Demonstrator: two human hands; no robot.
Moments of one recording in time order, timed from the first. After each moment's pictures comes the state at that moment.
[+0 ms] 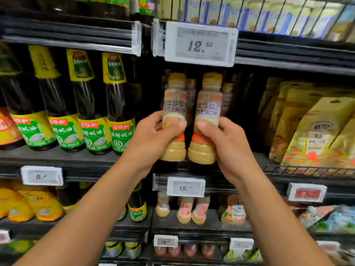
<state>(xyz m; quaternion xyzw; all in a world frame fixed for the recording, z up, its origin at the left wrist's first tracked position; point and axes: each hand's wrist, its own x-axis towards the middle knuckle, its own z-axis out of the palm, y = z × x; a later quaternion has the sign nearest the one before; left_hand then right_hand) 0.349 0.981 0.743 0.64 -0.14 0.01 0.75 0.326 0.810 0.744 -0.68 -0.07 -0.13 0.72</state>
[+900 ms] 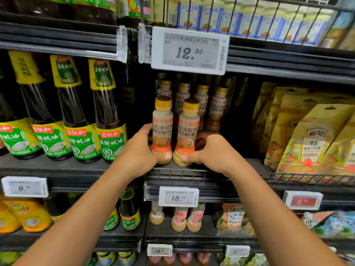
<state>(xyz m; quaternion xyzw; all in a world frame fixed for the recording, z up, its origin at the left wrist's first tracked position) 0.391 0.994 0.714 0.85 -0.11 0.03 0.51 0.377 0.783 0.729 -0.89 -0.03 -0.01 0.45</state>
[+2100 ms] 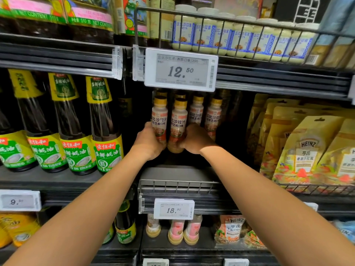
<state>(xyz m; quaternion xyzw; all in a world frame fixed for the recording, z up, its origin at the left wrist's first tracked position) 0.463 0.954 0.723 0.90 -0.01 0.08 0.43 0.461 0.799 0.738 -0.95 -0.02 -0.06 0.30</state>
